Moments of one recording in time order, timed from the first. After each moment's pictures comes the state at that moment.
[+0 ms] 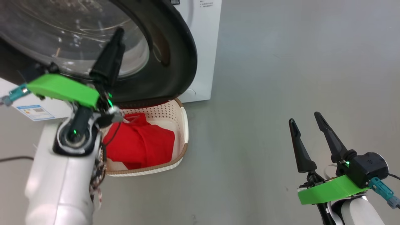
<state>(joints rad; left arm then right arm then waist) -0.79 0.05 -0.07 0.50 -1.55 -0.10 0.23 -0.10 -0.04 0.05 0.07 0.22 0.13 -0.26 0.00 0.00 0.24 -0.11</state>
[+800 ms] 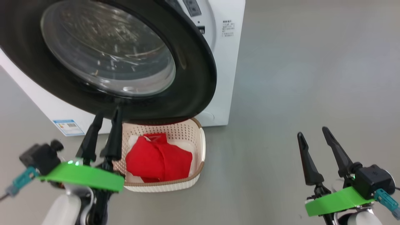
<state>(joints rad) -0.35 0.22 -0.24 0.17 -0.88 -0.03 -0.21 -0.03 -0.04 0.00 0.08 0.23 0.13 -0.26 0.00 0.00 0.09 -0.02</state>
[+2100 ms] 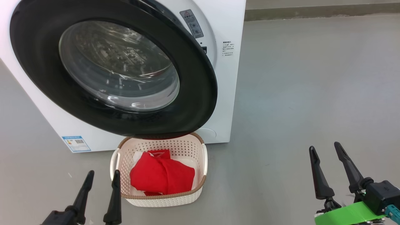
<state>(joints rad) 0.02 0.24 -0.20 0.03 -0.43 0.13 -0.25 0.07 -0.04 -0.05 0.04 0.22 0.13 -0.26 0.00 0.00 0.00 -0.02</state>
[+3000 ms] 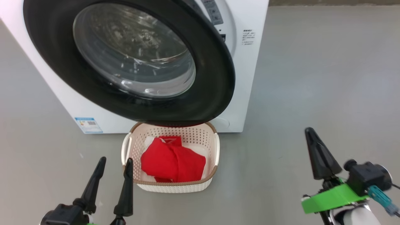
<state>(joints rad) -0.01 0.21 -0.22 -0.07 -0.40 0.11 -0.23 -0.04 -0.04 0.00 0.09 0.19 0.13 -0.26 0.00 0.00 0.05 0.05</state>
